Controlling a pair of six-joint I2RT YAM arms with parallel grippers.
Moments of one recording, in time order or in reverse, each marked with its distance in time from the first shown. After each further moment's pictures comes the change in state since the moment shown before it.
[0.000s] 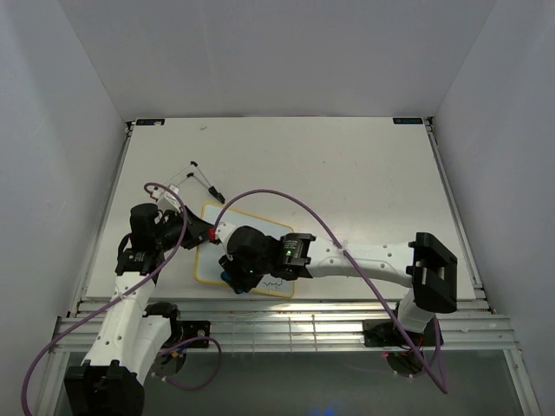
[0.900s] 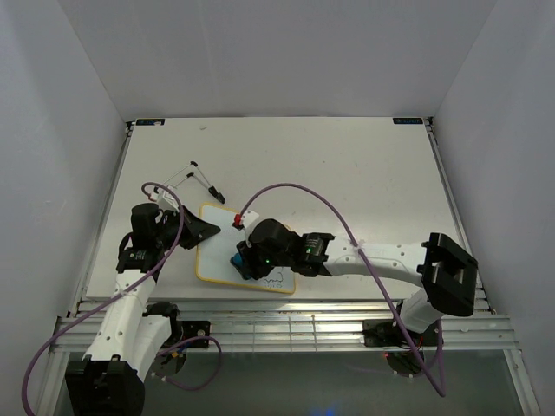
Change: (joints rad) left arm 0.011 0.027 -0.005 0.008 -0.039 -0.036; right arm -0.091 -0.026 -0.108 0.182 -0.001 -0.005
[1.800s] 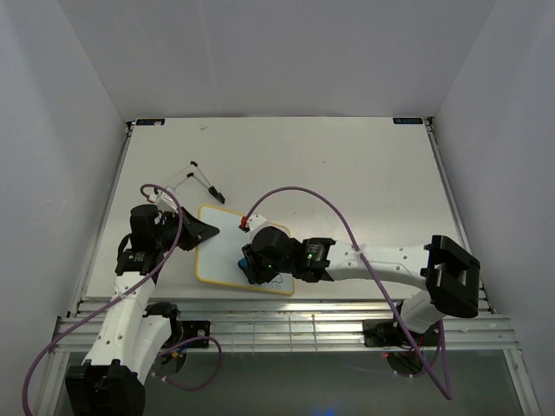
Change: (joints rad) left arm 0.000 -0.024 0.000 -0.028 -0.013 -0.013; right arm 0.025 -0.081 -0.127 -0.033 0.118 0.163
